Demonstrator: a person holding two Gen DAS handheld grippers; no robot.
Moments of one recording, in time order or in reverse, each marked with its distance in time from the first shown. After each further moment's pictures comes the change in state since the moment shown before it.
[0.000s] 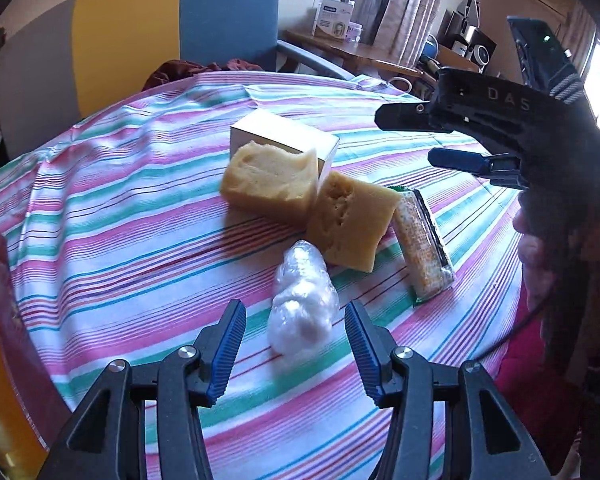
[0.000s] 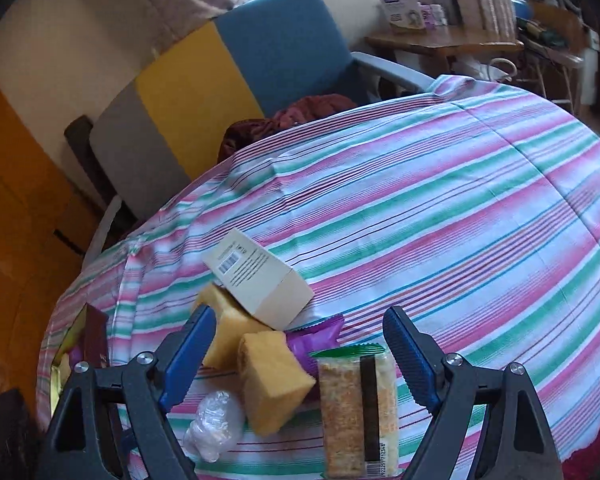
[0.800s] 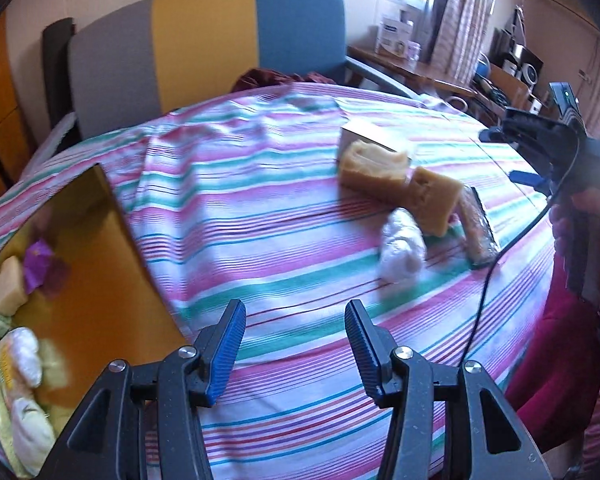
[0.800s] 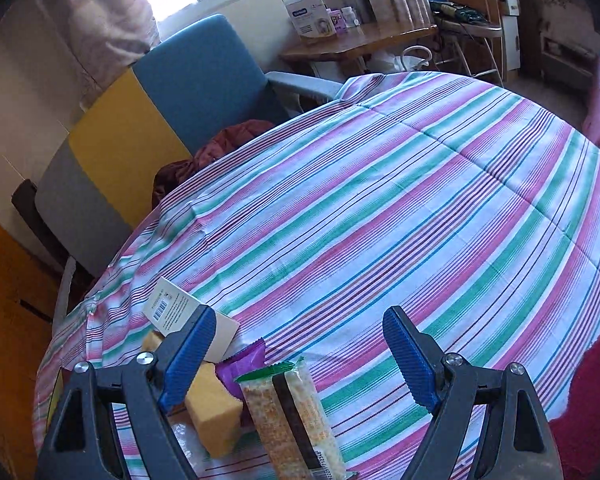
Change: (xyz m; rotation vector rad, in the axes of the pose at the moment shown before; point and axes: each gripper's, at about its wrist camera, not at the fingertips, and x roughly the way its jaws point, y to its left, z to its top) left arm -0.068 0.047 -0.050 -0.088 -0.053 0.193; right arm -0.018 -0.054 0.004 0.240 -0.079 -0.160
